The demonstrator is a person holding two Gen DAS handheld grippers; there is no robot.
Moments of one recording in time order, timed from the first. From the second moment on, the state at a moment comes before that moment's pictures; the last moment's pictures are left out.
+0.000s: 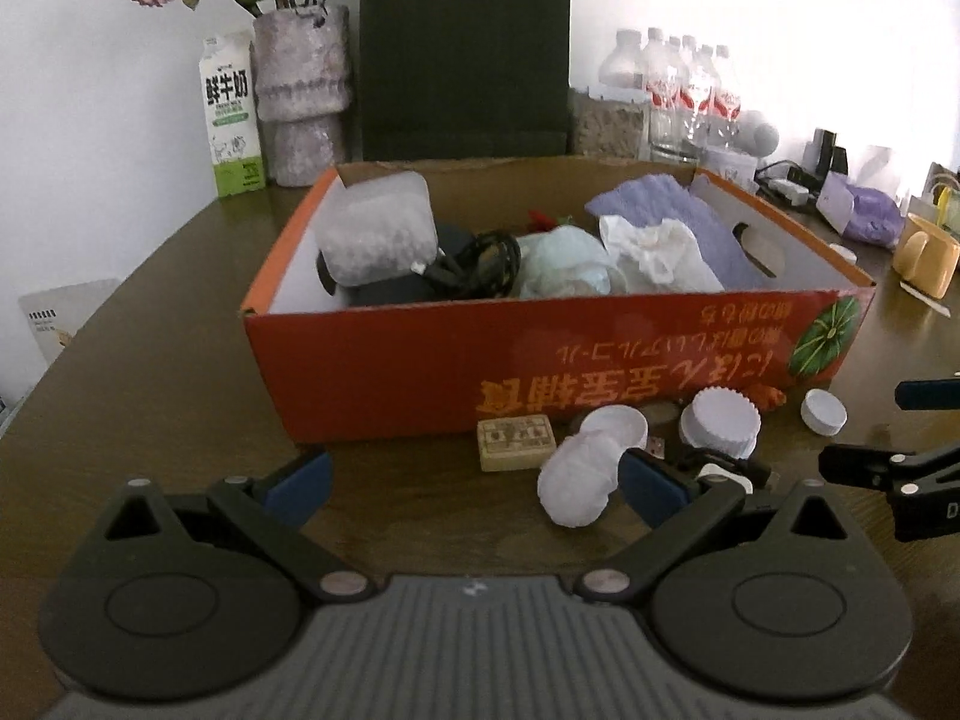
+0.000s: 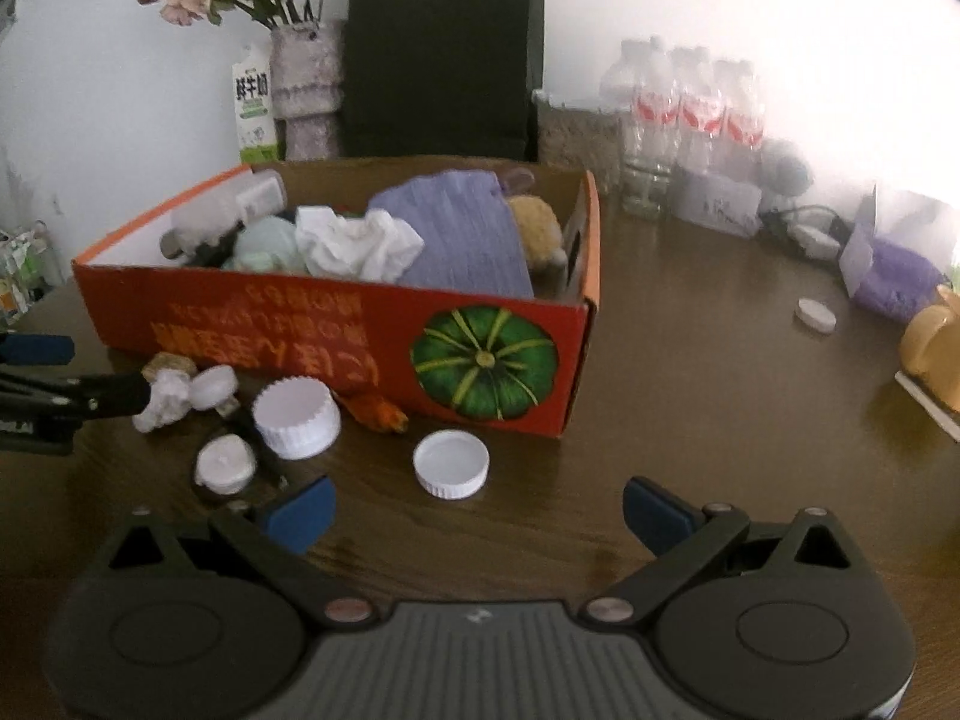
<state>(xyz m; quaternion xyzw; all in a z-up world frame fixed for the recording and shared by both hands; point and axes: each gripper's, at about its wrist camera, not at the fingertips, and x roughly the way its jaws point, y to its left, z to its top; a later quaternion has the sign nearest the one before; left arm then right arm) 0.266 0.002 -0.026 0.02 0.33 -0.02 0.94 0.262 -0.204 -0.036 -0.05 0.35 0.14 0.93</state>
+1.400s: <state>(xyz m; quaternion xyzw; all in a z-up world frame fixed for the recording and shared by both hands) 0.257 -0.012 -0.027 0.01 0.31 -0.06 0.95 0.249 -0.176 -0.030 -0.07 0.29 0.19 0.94</state>
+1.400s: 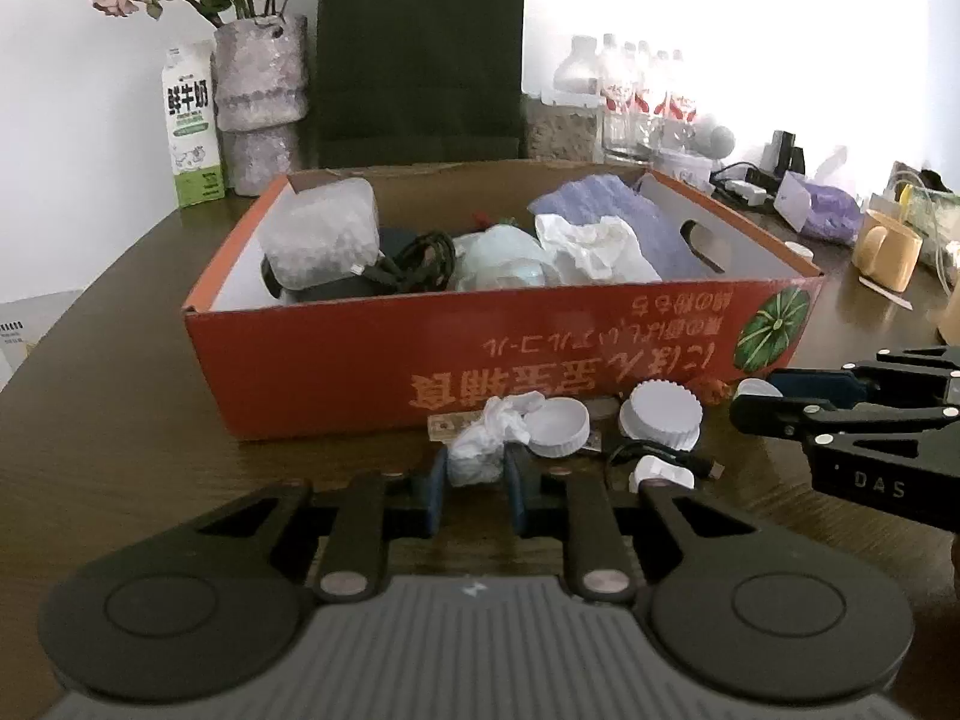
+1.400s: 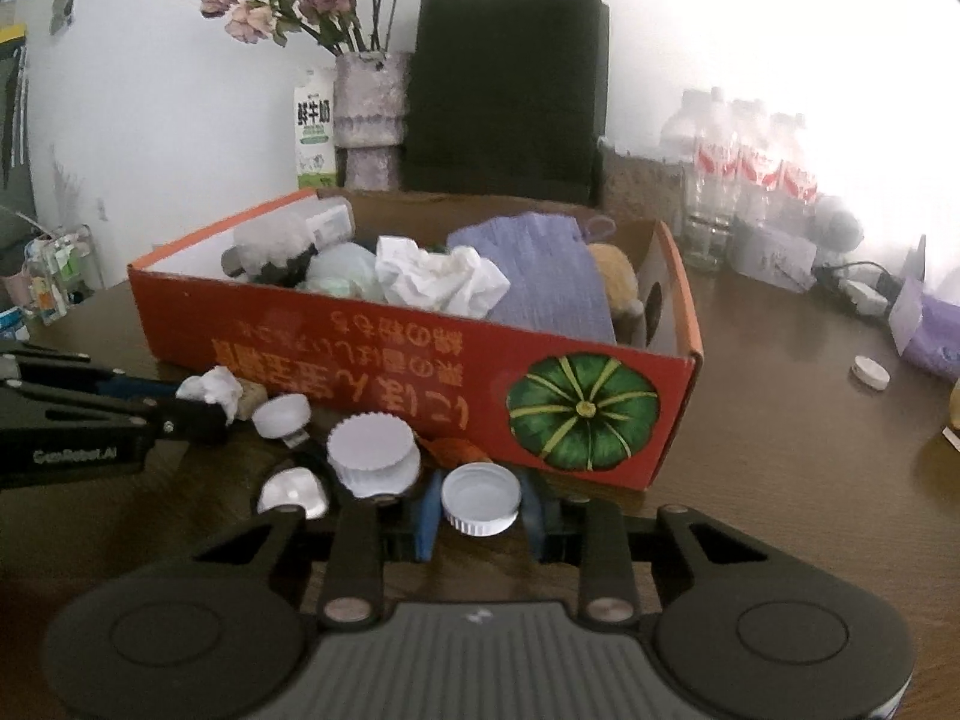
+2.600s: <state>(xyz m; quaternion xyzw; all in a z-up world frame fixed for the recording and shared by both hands) 0.294 -0.007 0.047 -0.03 0.17 -0.03 0.99 0.294 -0.144 0.042 0.00 0.16 0.17 0.97</state>
